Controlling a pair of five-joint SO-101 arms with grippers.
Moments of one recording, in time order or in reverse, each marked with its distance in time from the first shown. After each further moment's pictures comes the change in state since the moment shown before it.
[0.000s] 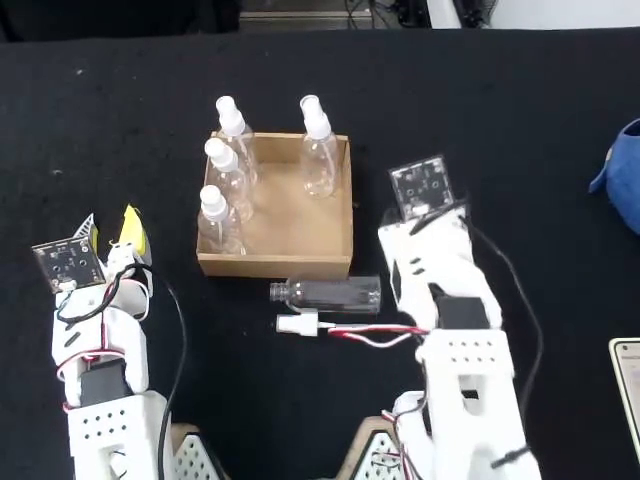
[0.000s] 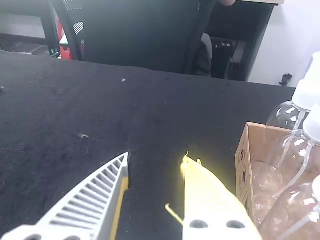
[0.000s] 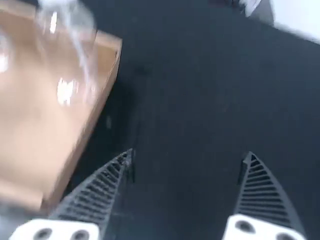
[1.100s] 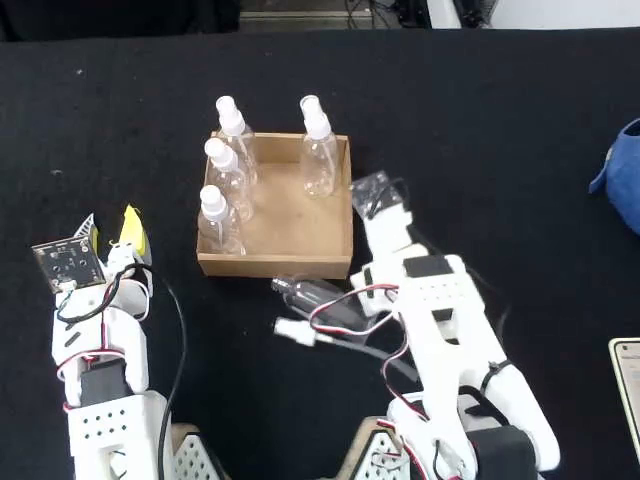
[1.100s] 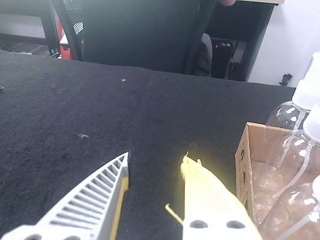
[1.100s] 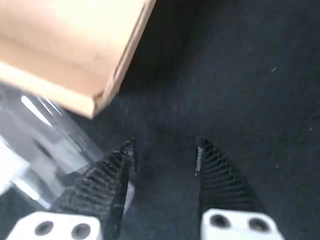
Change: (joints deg) left arm 0.0 0.0 0.0 0.0 0.0; right arm -7.2 27.9 -8.4 16.2 -3.5
